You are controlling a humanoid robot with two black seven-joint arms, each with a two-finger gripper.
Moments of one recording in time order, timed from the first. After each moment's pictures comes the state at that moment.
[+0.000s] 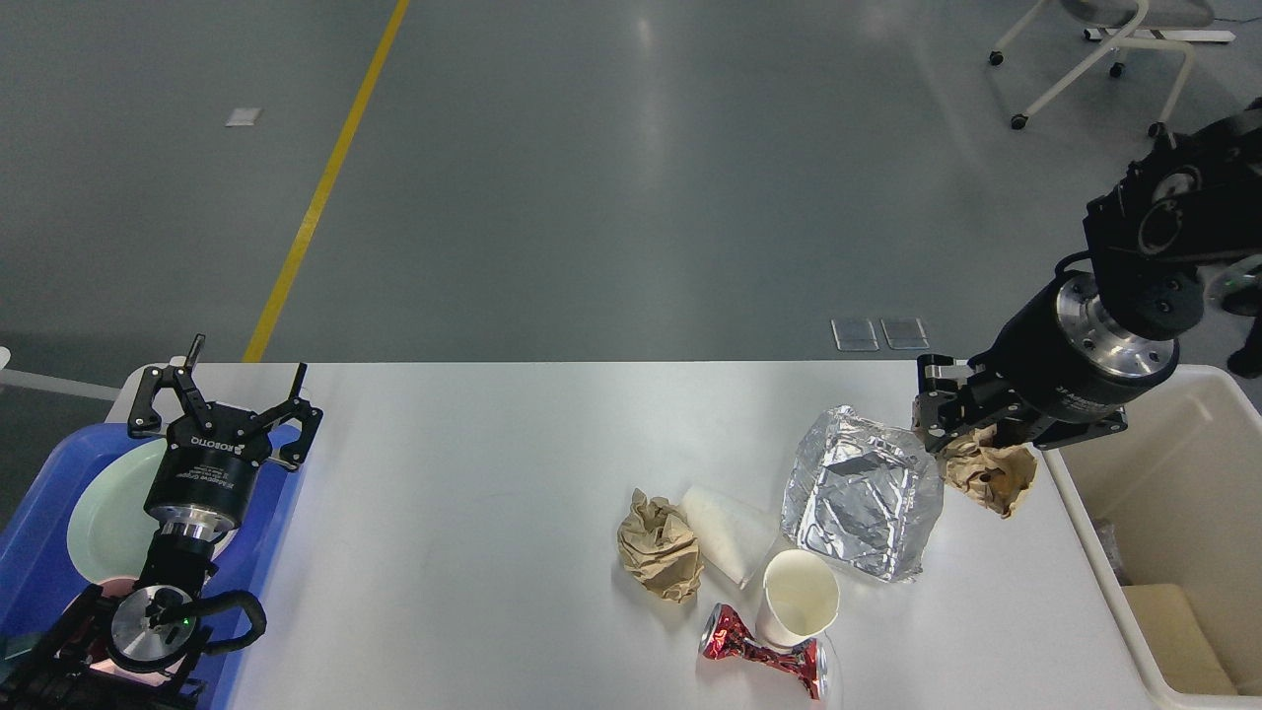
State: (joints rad) left arm -0.25 0.19 -1.42 -0.77 0.07 -0.66 -0.18; right arm 2.40 -0.32 -1.39 1.74 0.08 0.51 -0.08
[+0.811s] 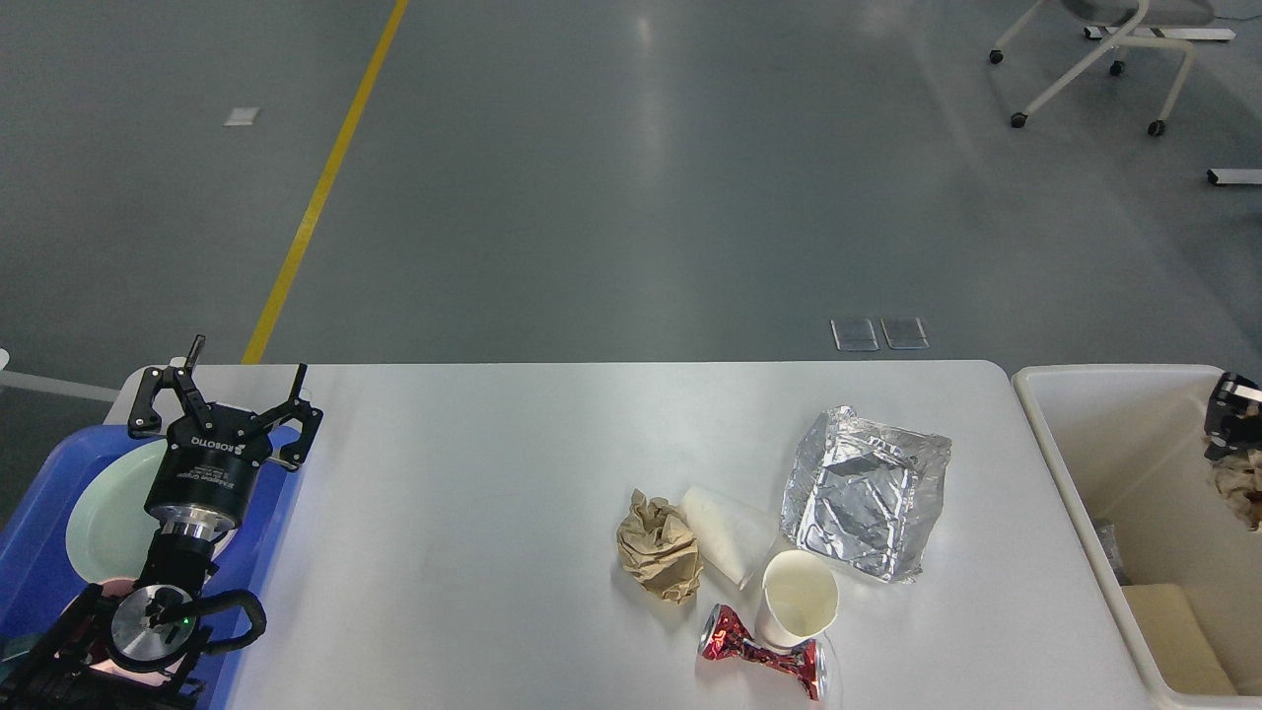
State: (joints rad) left arm -0.25 0.19 -1.42 -0.77 0.07 -0.66 -0.18; right arm 1.88 -0.79 -1.46 1.24 -0.06 0.39 -0.09
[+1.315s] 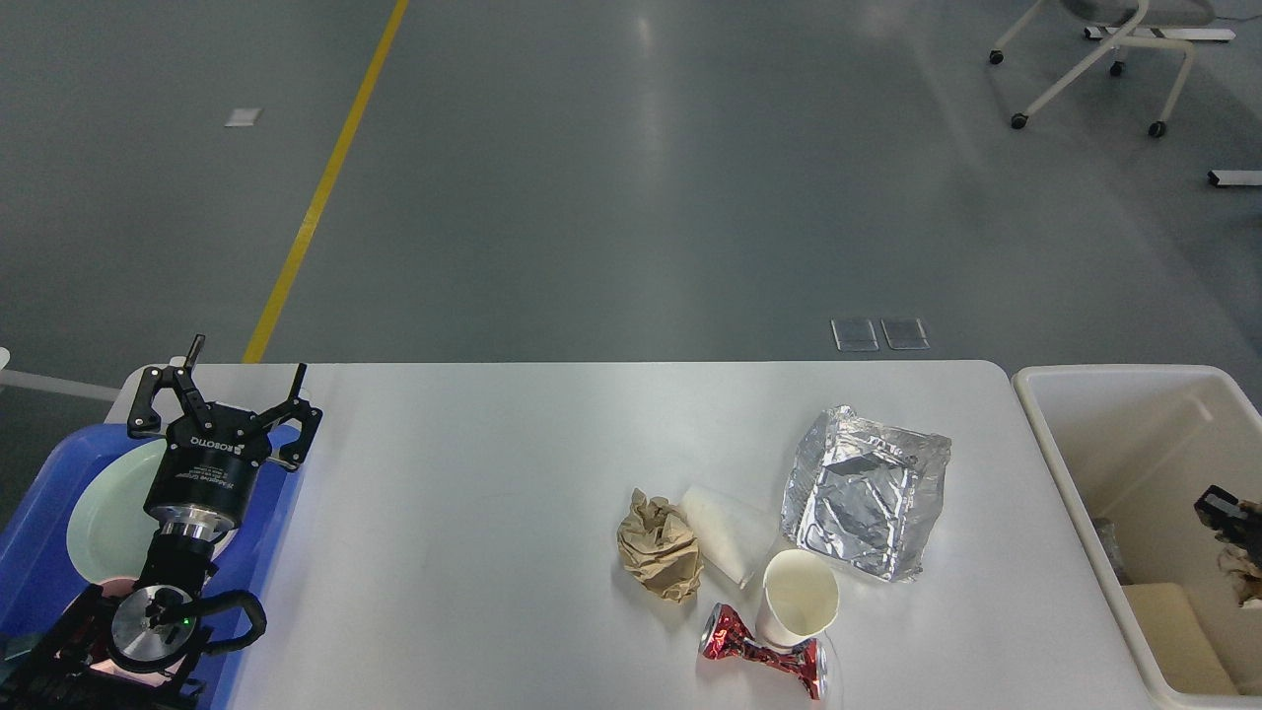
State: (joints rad) left arm -0.25 0.19 -1.42 -0.77 0.07 -0.65 -0.18; right arm 1.09 -0.73 -1.00 0.79 -0.06 0.02 -0.09
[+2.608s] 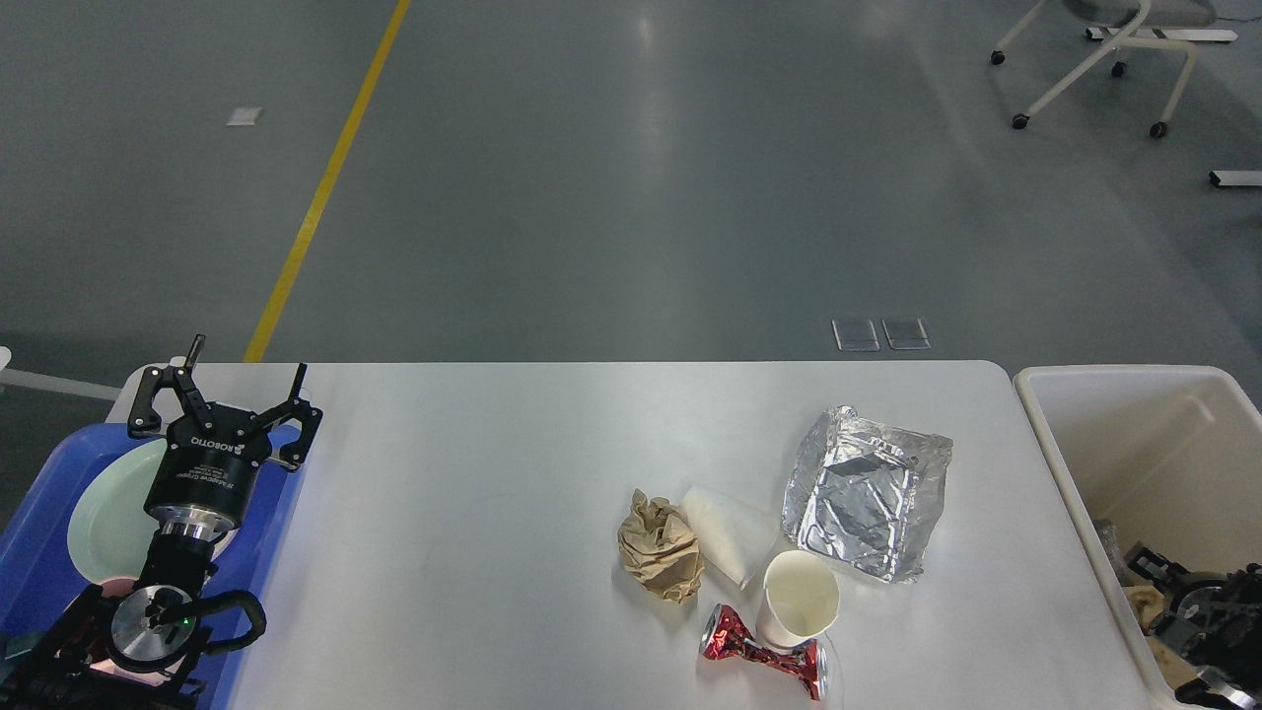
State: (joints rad) left arm -0.25 0.19 -1.42 -0.77 0.07 -0.66 -0.18; right arm 0.60 -0.39 -0.78 0.25 -0.04 -0.16 -0.09
